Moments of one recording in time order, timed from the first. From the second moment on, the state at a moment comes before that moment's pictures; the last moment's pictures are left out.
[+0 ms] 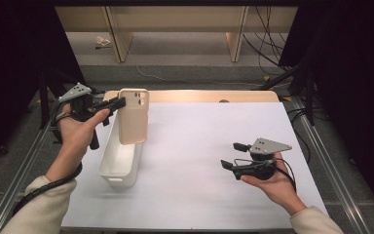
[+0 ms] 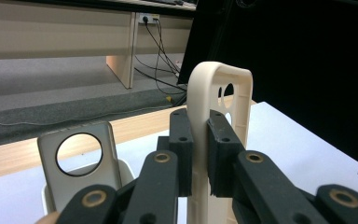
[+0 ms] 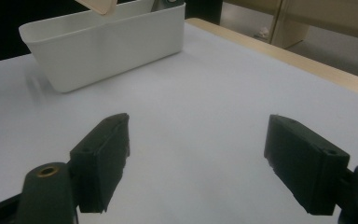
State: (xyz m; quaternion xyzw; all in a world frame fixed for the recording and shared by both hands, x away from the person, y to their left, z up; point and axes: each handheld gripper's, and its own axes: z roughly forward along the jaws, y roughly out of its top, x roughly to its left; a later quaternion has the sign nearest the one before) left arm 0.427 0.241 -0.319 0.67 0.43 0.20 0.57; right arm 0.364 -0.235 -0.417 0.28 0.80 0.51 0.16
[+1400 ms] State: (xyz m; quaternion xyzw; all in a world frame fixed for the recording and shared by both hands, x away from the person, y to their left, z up) left arm 0.449 0.259 -0.327 0.66 0.44 0.22 0.57; right arm 0.364 -0.236 -0.417 0.29 0.79 0.51 0.17
